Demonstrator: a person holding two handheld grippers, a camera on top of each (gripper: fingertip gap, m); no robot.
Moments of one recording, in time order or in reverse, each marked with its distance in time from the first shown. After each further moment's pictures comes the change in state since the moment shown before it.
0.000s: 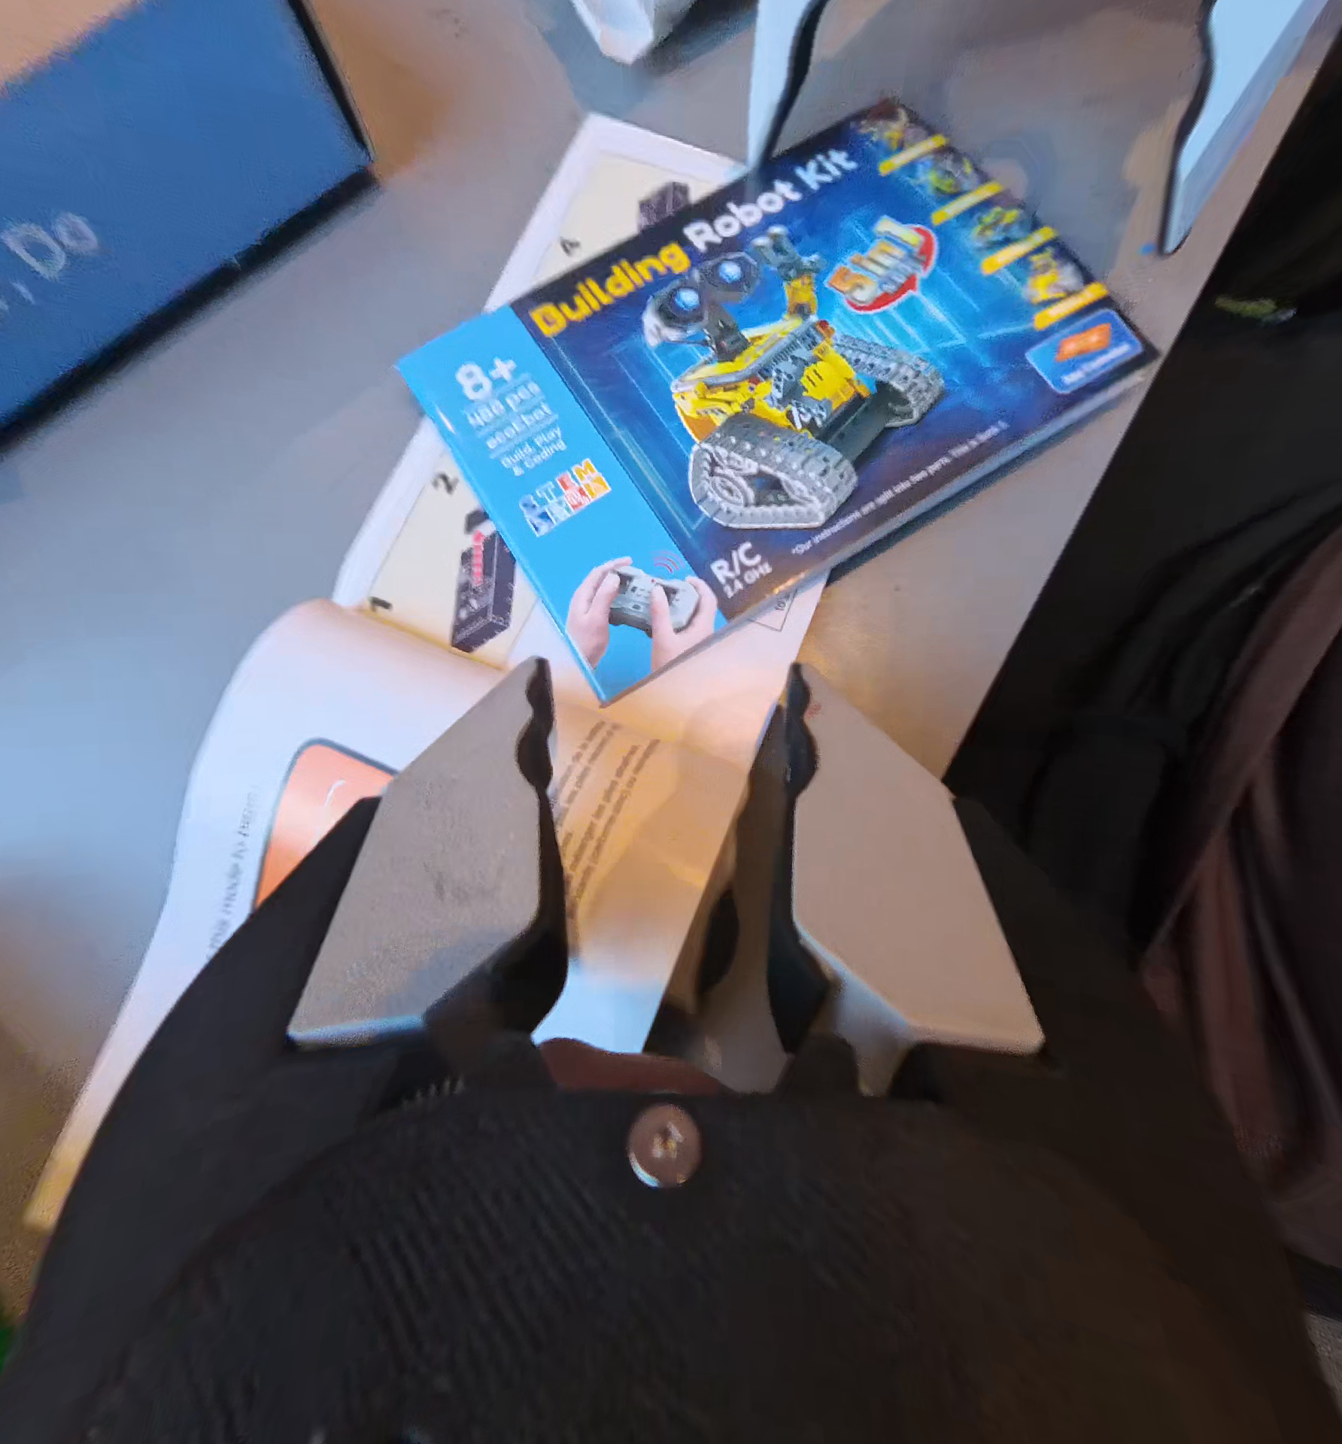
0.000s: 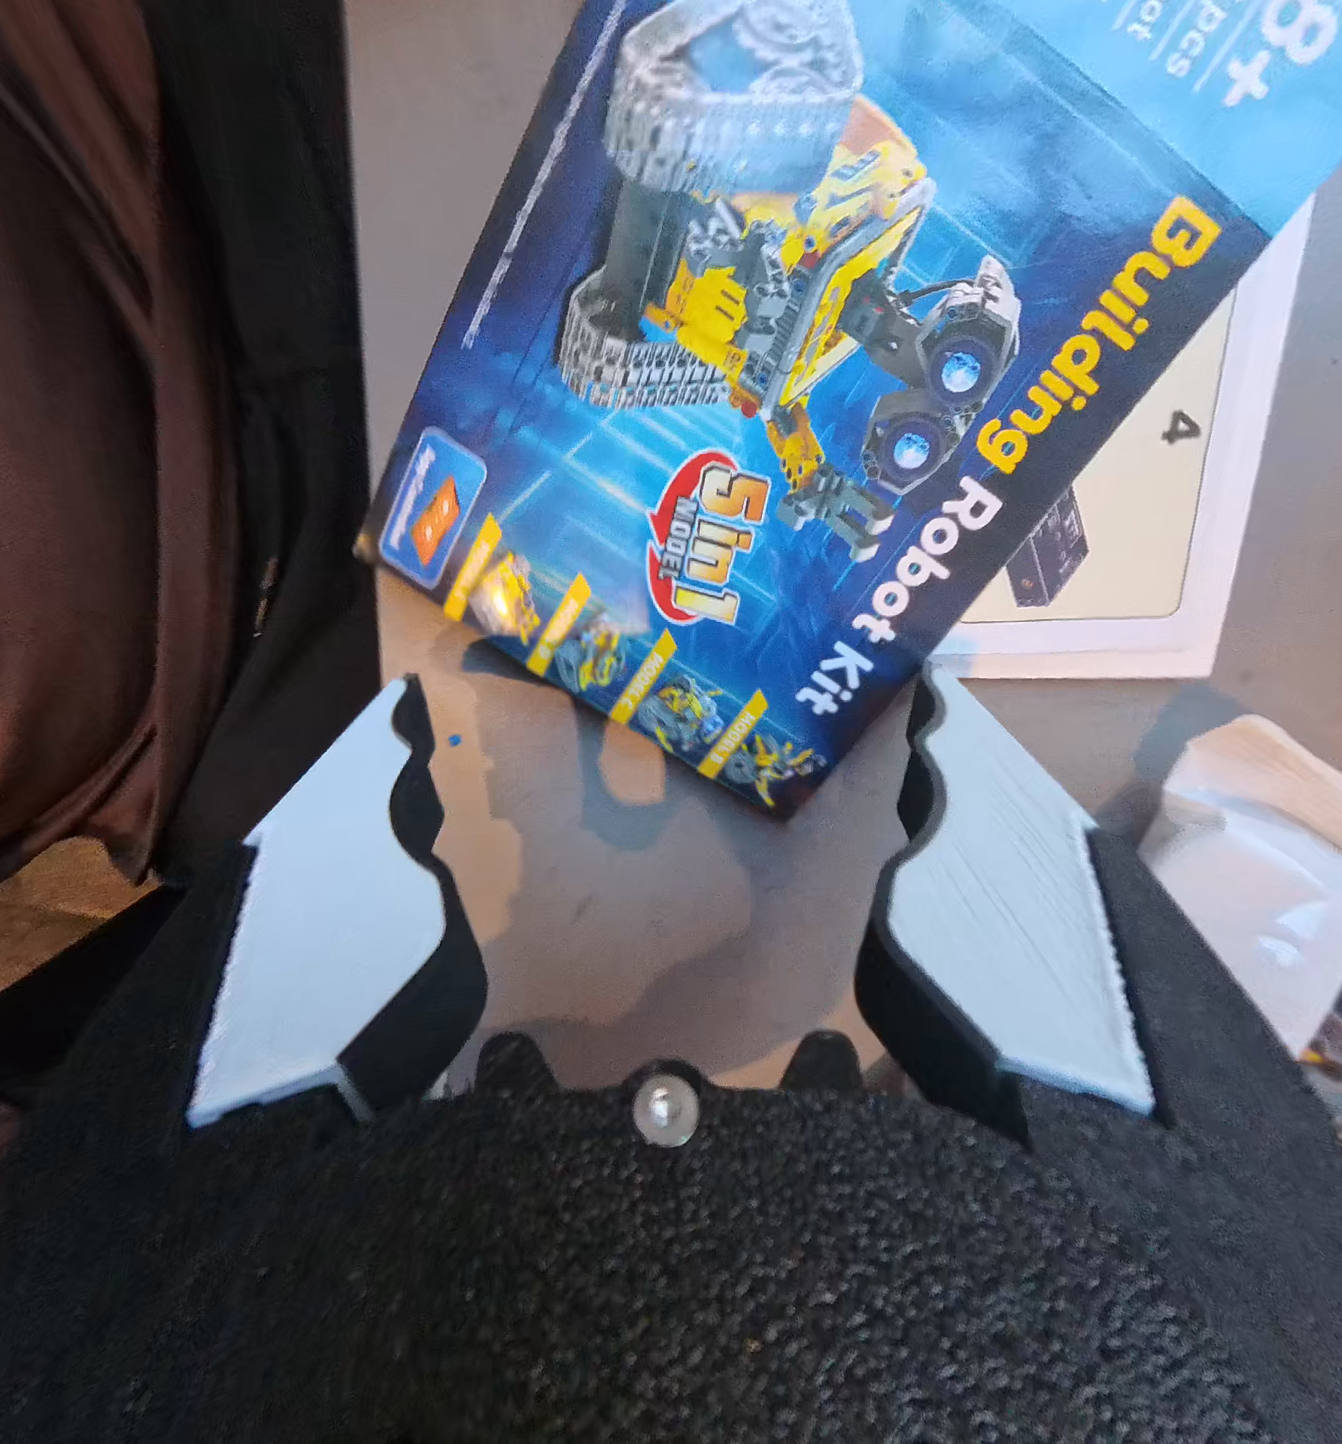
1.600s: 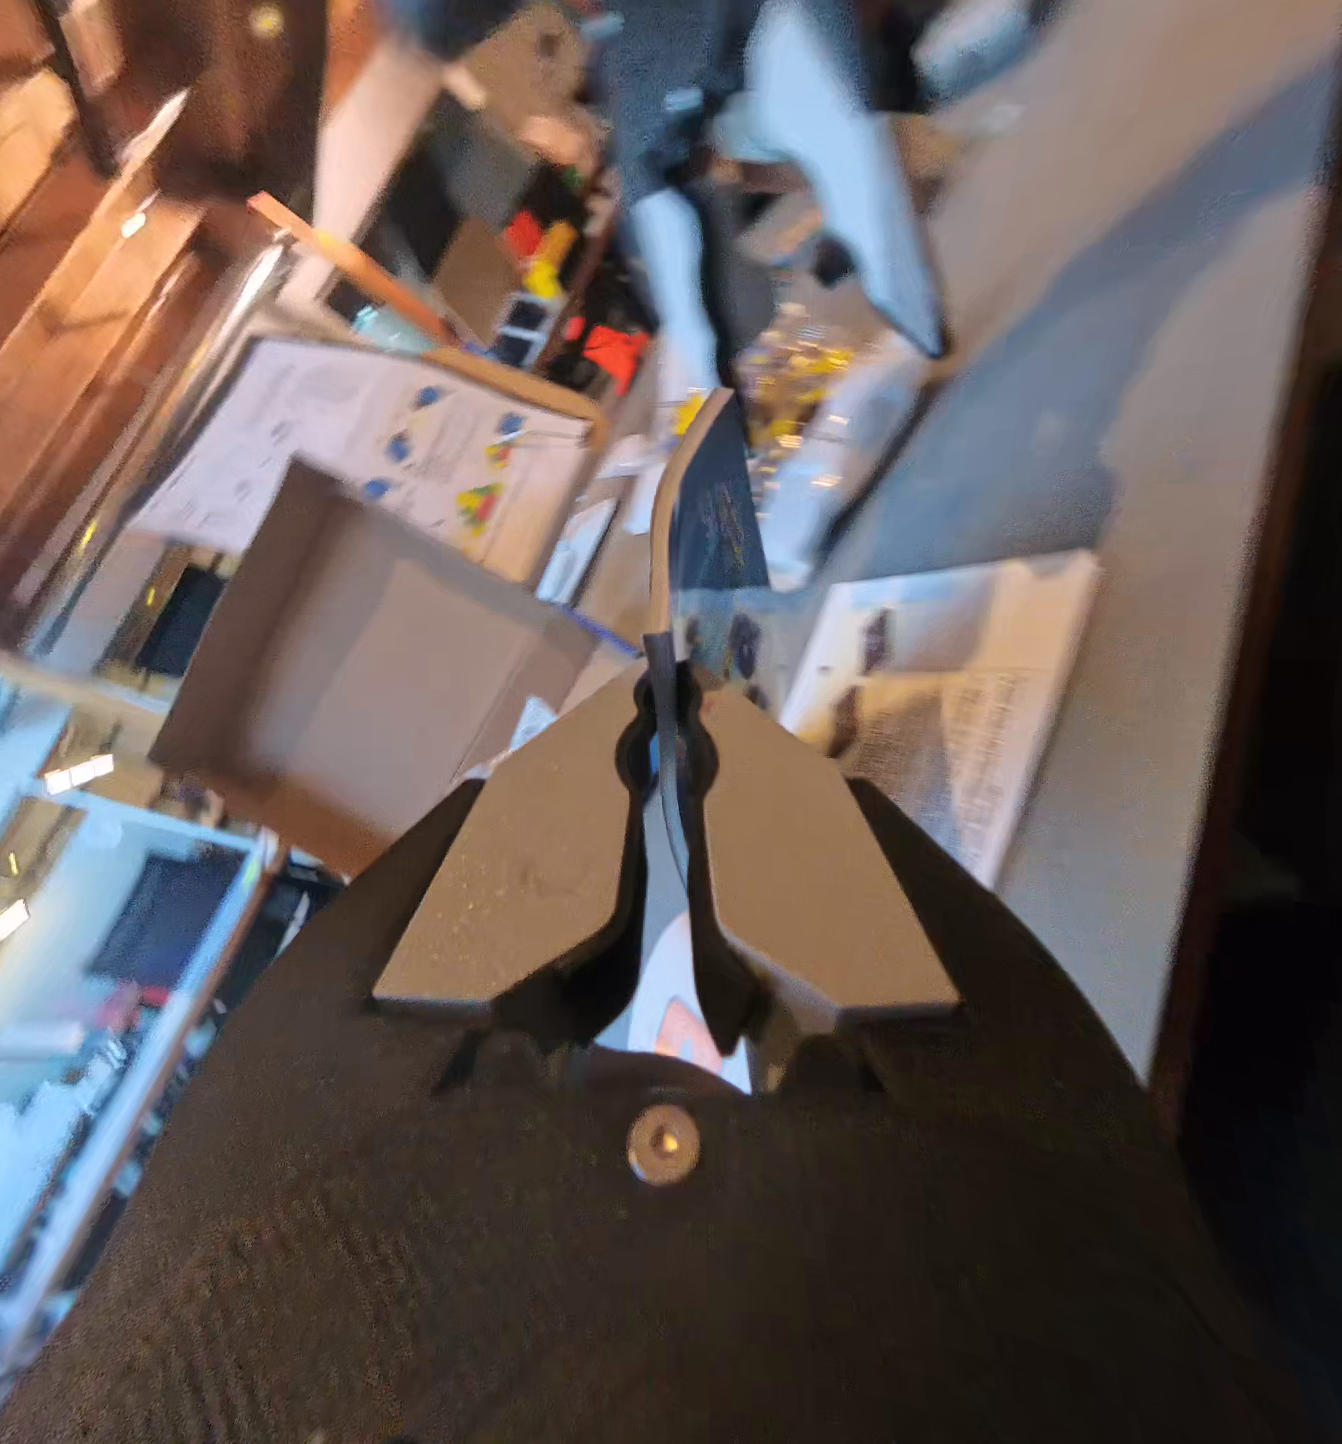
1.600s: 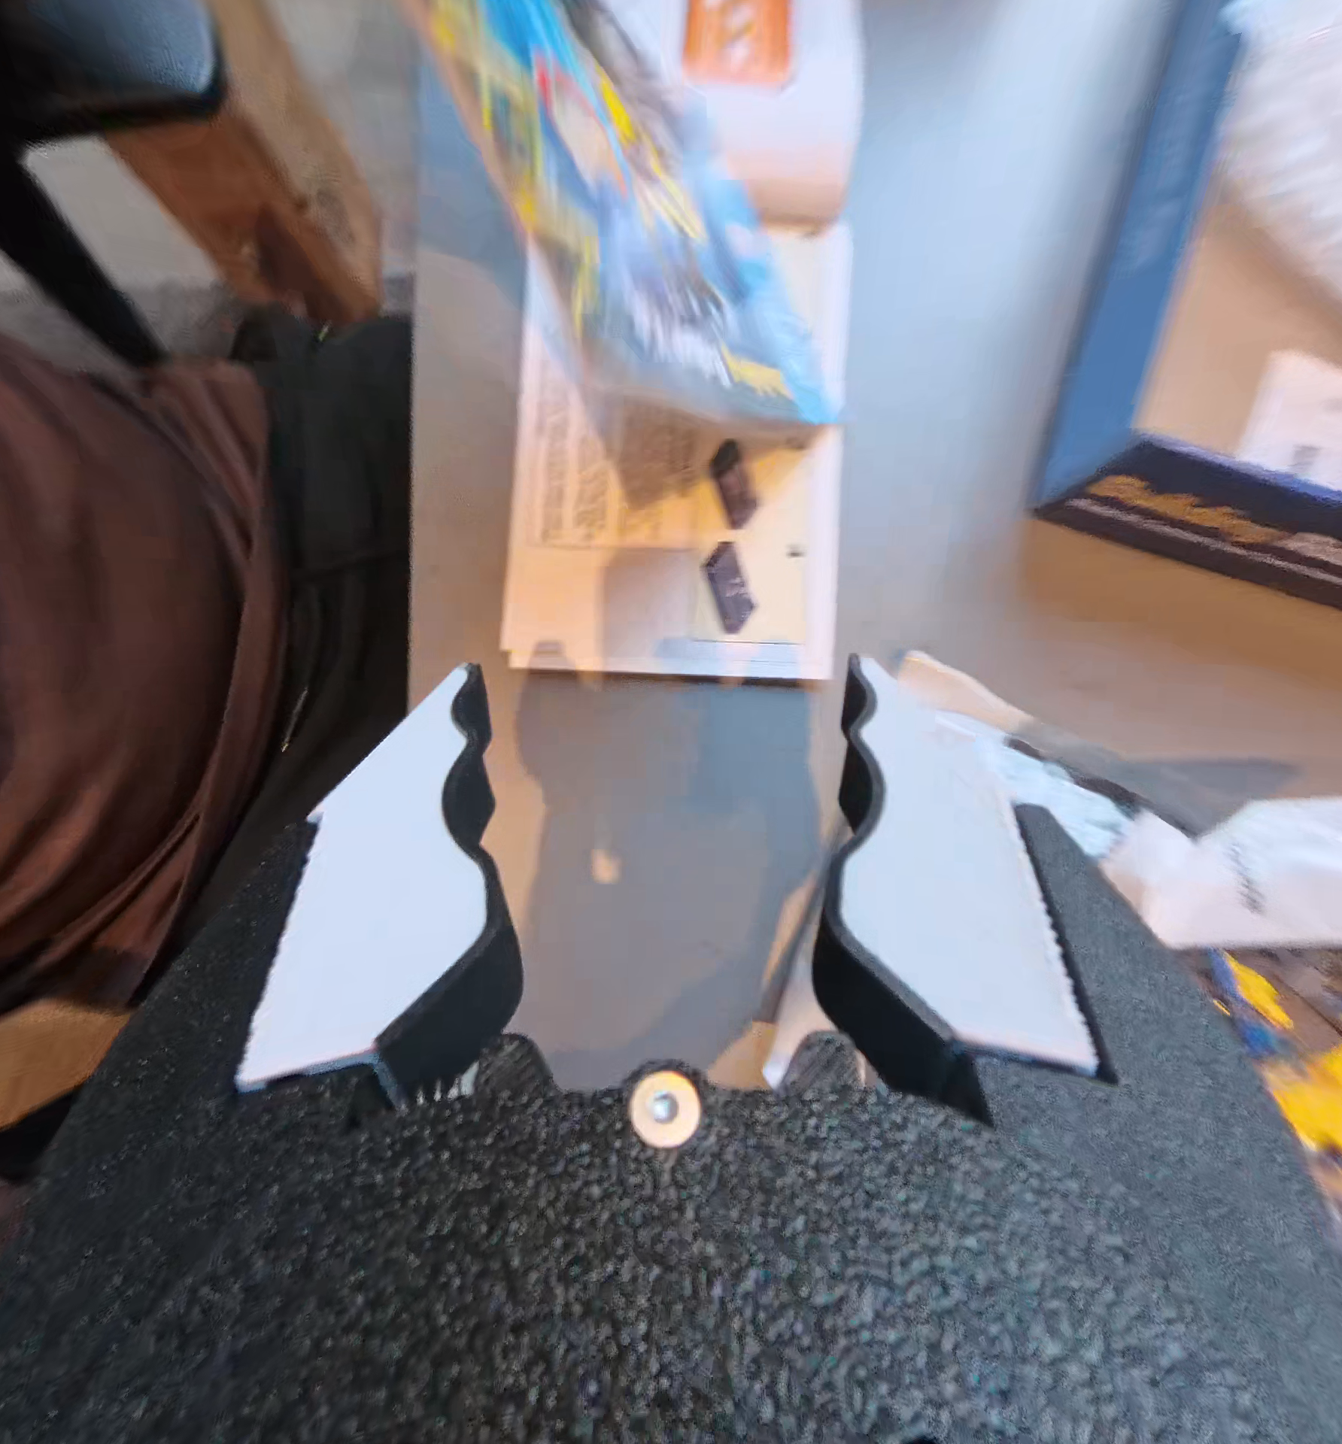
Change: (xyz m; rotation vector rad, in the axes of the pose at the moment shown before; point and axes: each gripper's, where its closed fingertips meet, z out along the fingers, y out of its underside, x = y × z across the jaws) left arm 0.024 -0.110 -0.068 0.460 -0.472 0.653; right arm 0.015 -0.020 -0.092 0.341 0.121 0.038
